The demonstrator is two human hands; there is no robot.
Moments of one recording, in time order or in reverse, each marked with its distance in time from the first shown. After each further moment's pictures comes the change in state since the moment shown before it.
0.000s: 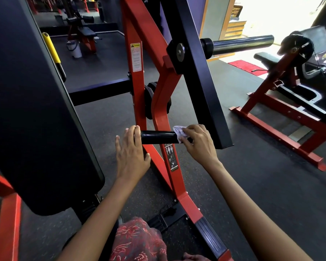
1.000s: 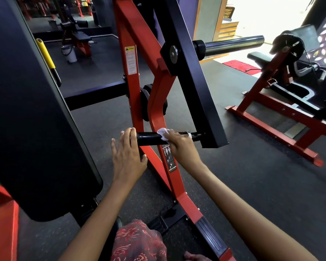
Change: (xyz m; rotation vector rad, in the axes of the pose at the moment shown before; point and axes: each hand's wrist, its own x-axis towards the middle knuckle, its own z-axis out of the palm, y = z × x) left_hand -0.001 -0.002 -0.001 -0.005 0.002 0.001; right_hand -0.005 -0.044 0.005 0.213 -0.033 -0.049
